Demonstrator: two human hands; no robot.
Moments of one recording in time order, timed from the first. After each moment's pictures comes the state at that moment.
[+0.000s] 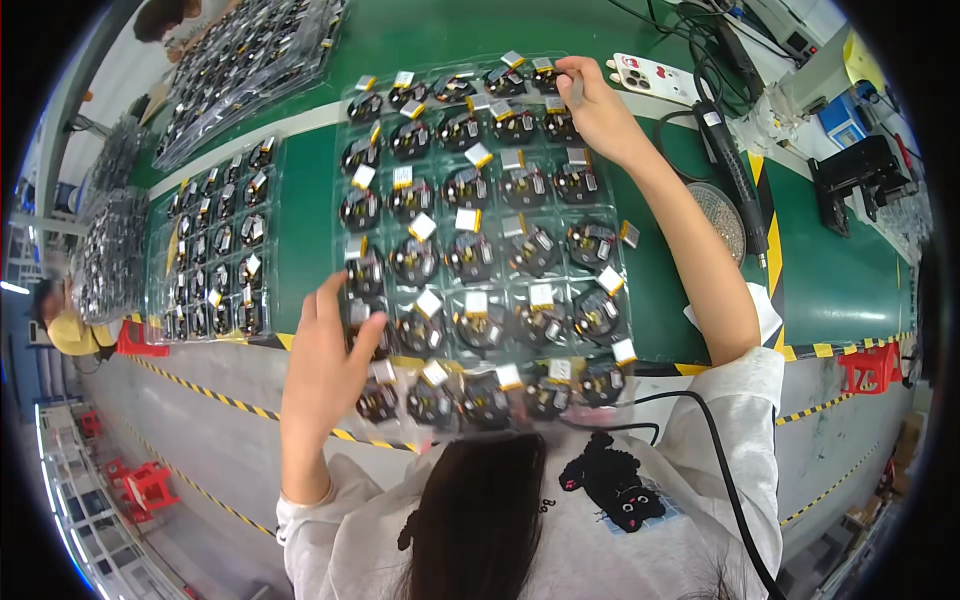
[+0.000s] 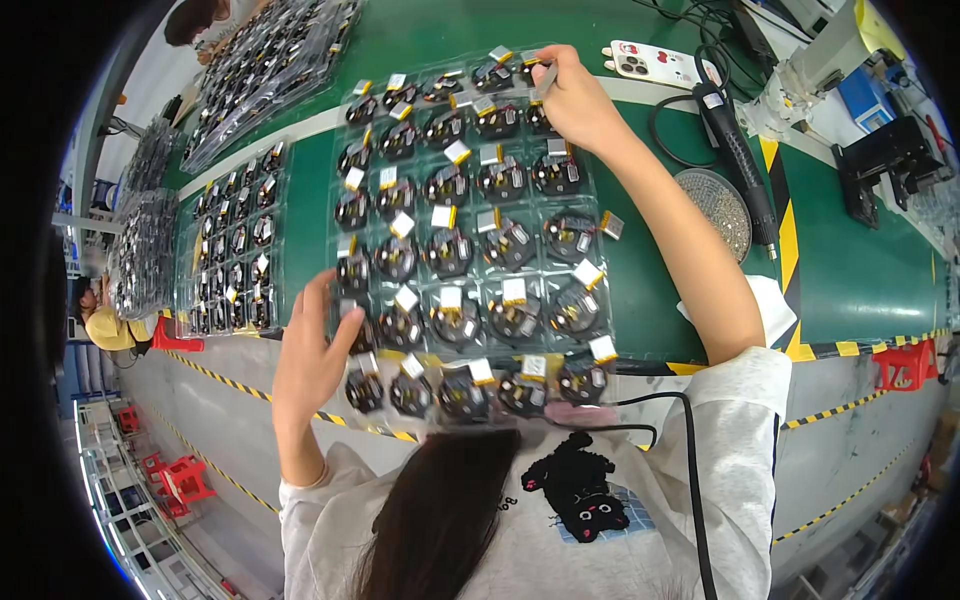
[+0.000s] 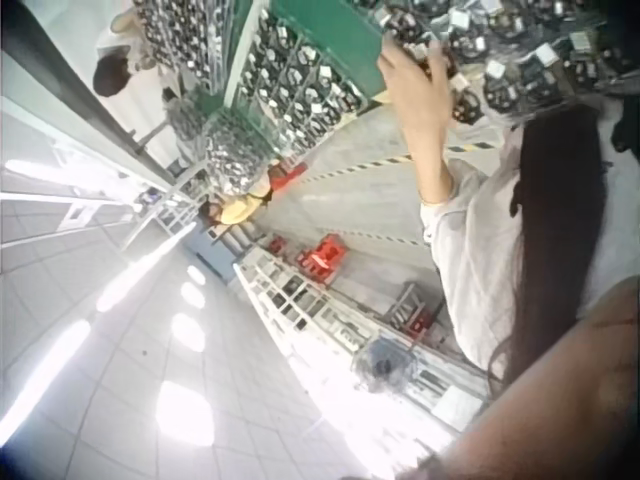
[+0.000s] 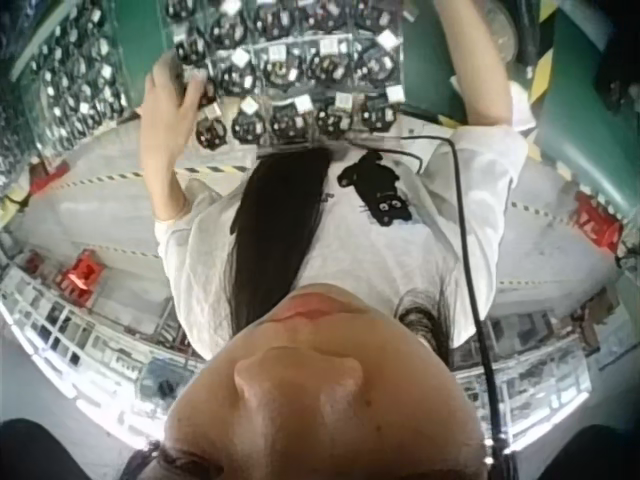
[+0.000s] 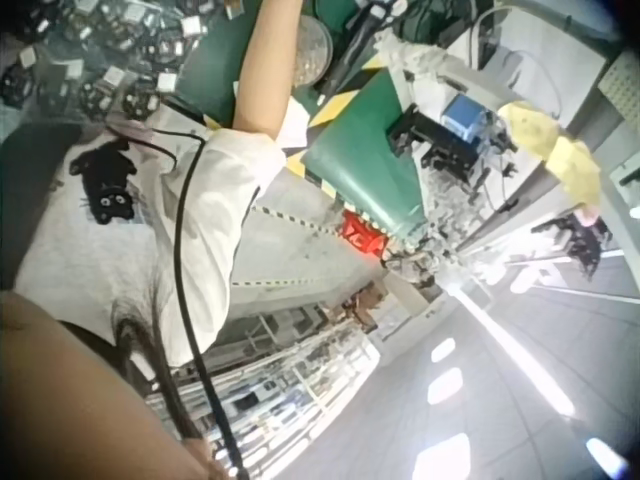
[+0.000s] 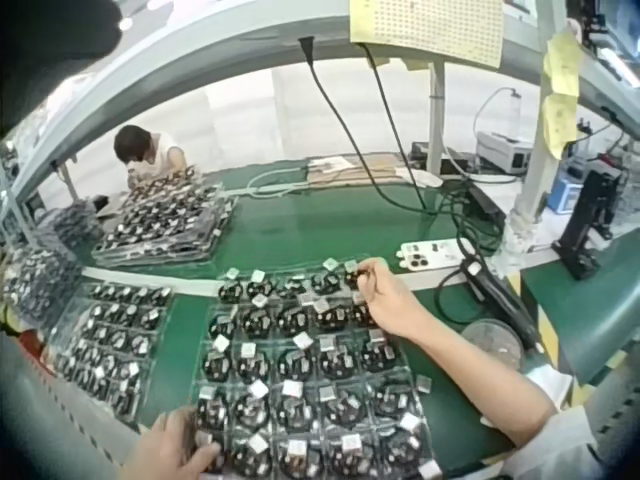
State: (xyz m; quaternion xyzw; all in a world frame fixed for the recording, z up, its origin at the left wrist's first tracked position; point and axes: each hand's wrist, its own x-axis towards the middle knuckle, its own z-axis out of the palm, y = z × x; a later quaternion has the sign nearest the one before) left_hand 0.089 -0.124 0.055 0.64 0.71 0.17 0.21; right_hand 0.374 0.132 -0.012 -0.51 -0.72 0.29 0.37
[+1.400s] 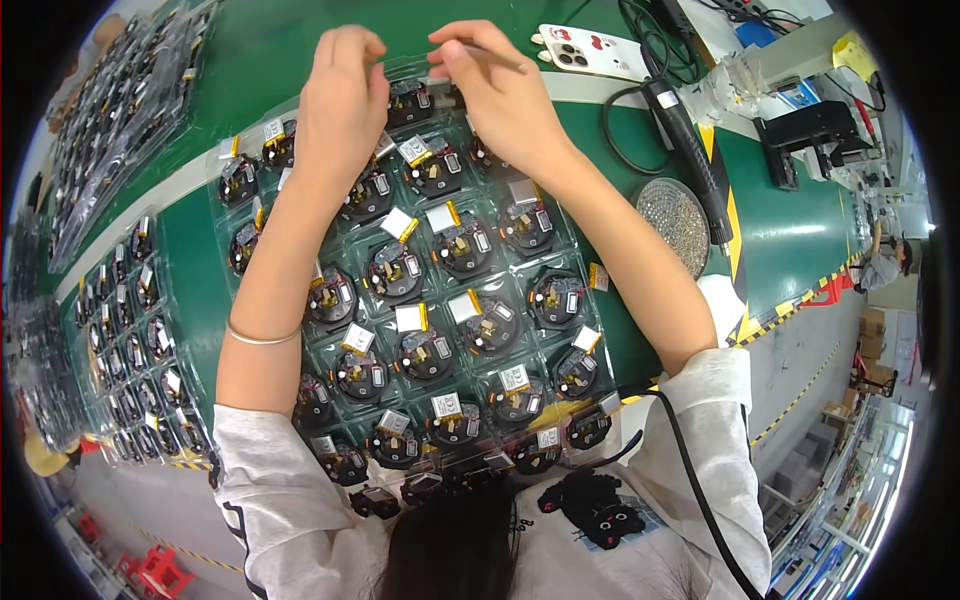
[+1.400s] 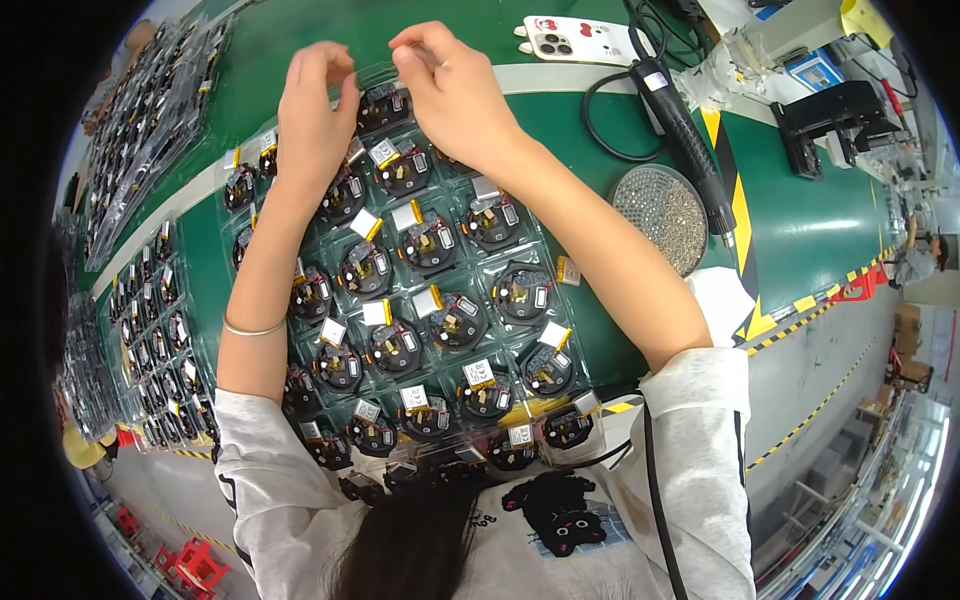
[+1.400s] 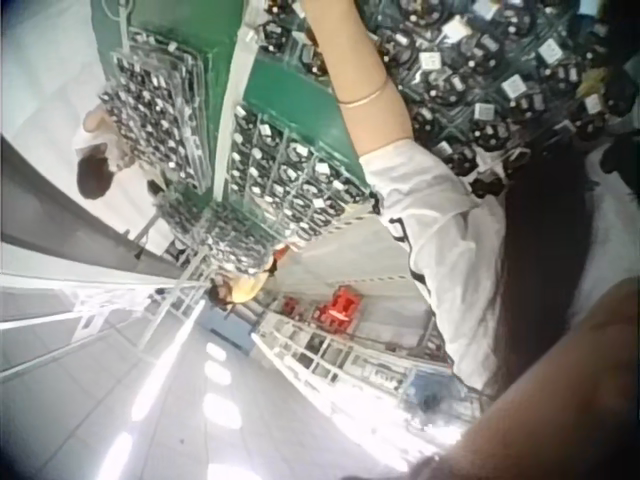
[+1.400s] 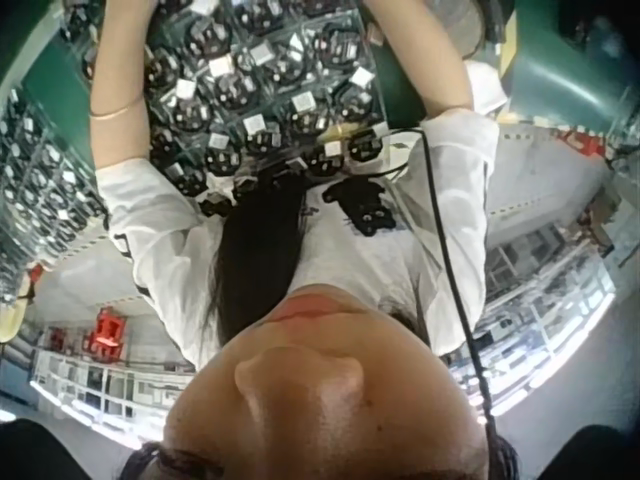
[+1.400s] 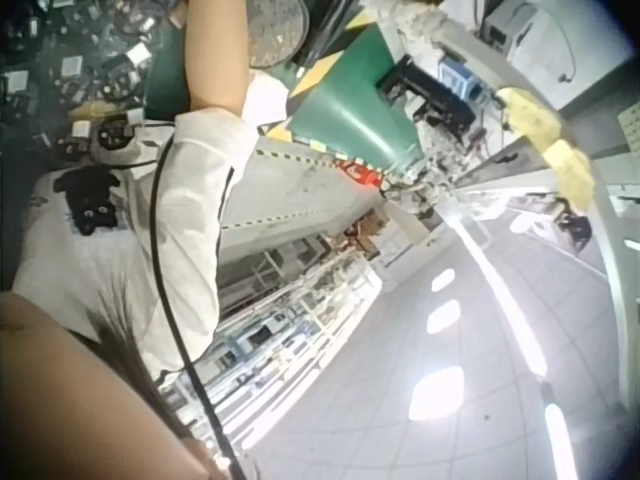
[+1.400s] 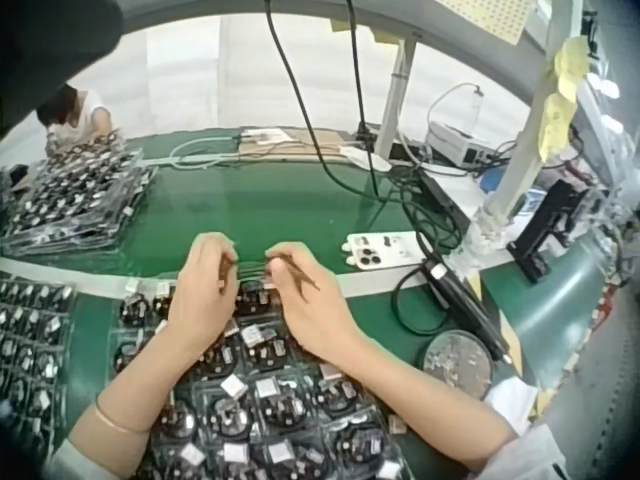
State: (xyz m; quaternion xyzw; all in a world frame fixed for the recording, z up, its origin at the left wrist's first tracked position) left_hand 0.146 0.222 -0.064 0.74 0.50 0.45 0.06; right_hand 0.316 0.202 -0.058 -0.41 -0.68 0.32 0.52
